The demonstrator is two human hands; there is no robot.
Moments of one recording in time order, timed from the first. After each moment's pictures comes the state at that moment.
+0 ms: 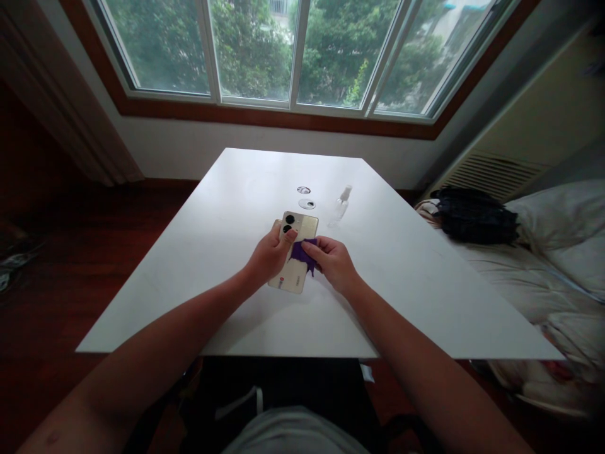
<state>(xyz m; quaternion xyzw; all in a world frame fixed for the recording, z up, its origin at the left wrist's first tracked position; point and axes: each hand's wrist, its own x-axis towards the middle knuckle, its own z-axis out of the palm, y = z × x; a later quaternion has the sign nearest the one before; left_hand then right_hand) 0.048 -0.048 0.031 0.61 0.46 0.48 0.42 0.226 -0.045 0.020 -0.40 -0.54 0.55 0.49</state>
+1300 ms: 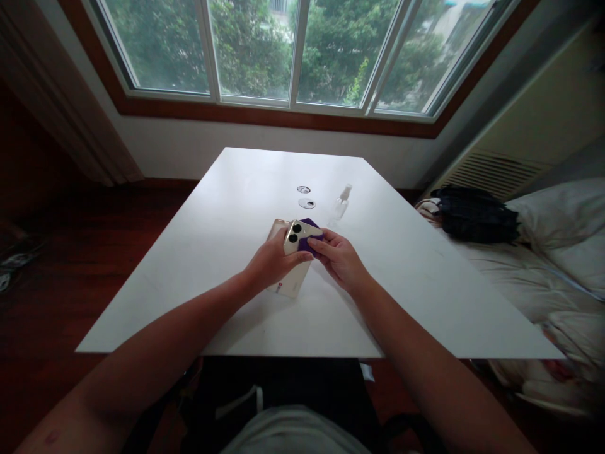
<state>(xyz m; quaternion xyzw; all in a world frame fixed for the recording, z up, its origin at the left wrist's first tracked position) 0.046 -0.058 0.039 0.71 0.49 0.40 0.31 0.233 -0.040 0.032 -0.31 -0.47 0.65 0.51</state>
